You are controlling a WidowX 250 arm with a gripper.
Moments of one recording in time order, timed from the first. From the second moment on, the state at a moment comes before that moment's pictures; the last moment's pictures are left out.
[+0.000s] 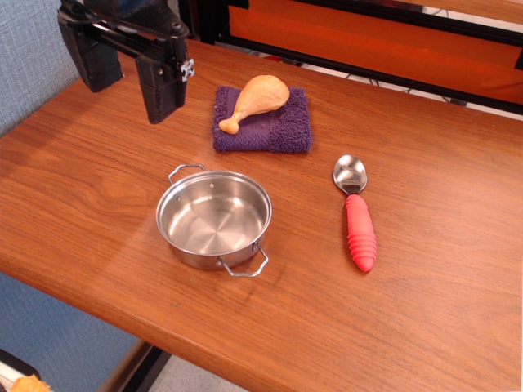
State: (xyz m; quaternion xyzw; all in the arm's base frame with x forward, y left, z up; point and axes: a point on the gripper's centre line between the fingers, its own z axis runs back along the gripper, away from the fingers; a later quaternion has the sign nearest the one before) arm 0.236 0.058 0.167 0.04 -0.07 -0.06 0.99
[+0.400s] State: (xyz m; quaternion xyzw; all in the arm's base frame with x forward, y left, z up) arm 0.236 0.058 0.161 0.04 -0.06 -0.06 1.00
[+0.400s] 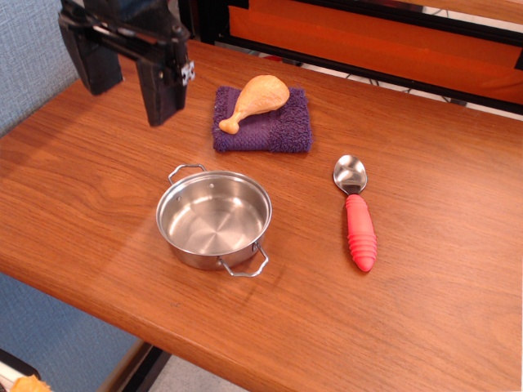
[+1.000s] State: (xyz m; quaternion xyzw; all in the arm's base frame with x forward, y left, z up) arm 0.316 0.070 0.124 0.06 -0.05 -0.02 1.00
